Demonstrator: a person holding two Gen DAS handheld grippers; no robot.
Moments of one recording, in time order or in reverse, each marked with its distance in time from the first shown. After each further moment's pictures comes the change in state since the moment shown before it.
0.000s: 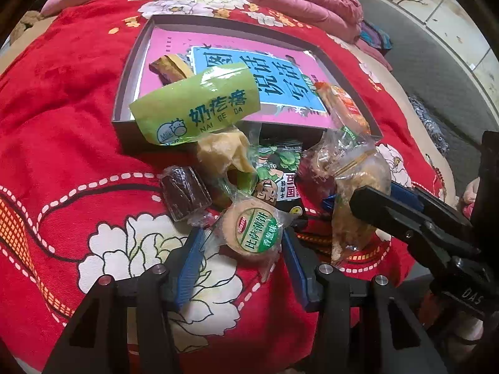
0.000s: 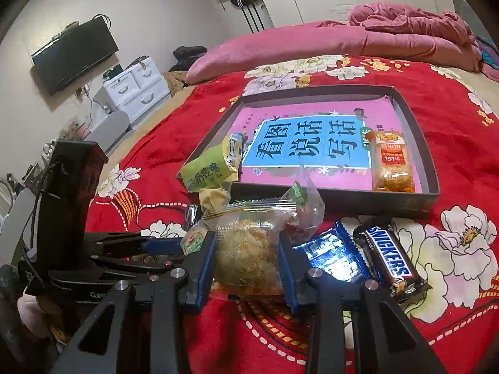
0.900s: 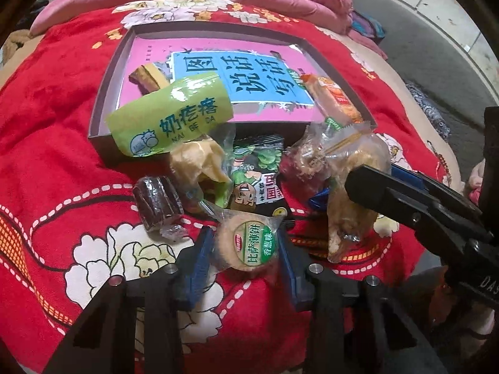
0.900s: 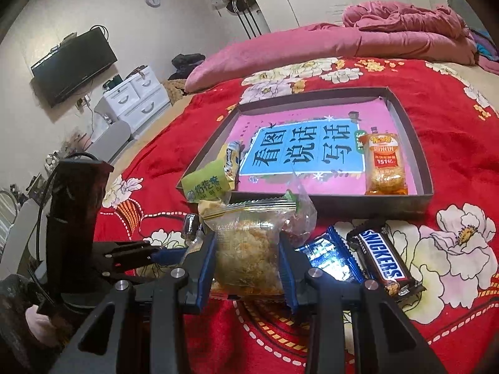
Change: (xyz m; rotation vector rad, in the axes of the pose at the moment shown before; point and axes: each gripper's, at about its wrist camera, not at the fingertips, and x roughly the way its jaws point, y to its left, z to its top) left arm 0.006 -0.019 0.002 0.071 -0.005 0.026; right arm -0.008 -0.007 0.002 0.026 -0.032 0.013
